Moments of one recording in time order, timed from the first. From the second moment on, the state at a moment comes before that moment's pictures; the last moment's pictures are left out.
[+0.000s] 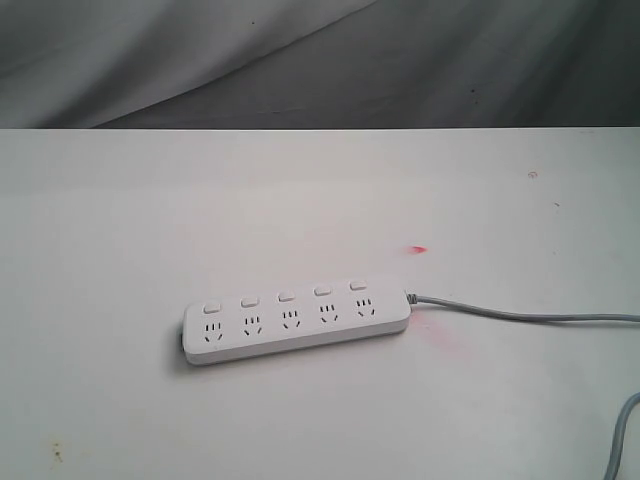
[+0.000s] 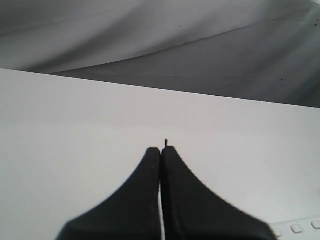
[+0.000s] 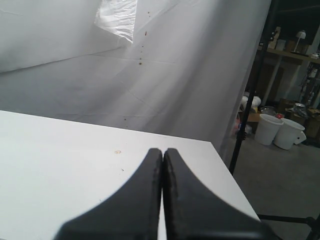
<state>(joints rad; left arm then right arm) -0.10 0.71 -0.63 0.29 0.41 -0.50 -0.28 0.14 0.00 0.05 -0.04 -0.29</state>
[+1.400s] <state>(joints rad) -0.10 1.53 -0.80 -0.75 0.57 1.60 -0.28 0.14 0.00 0.05 -0.04 -0.29</state>
